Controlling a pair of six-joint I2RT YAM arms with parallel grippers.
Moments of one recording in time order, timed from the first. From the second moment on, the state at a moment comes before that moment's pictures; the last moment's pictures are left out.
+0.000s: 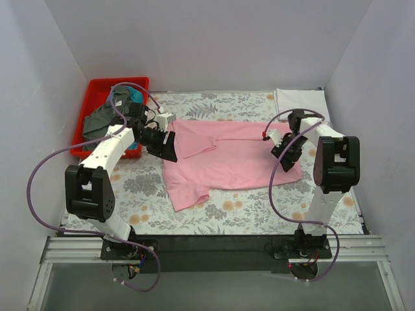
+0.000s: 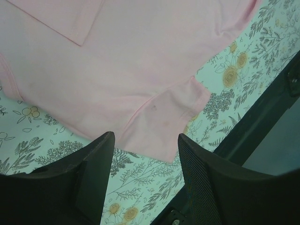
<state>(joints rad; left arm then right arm) -0.17 1.62 1.30 -0.89 0.65 0.25 0.03 1.92 1.34 -1.01 -0.24 -0.93</state>
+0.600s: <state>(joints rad) -0.17 1.62 1.30 -0.89 0.62 0.27 0.03 1.66 1.18 -1.13 -0.21 -0.98</state>
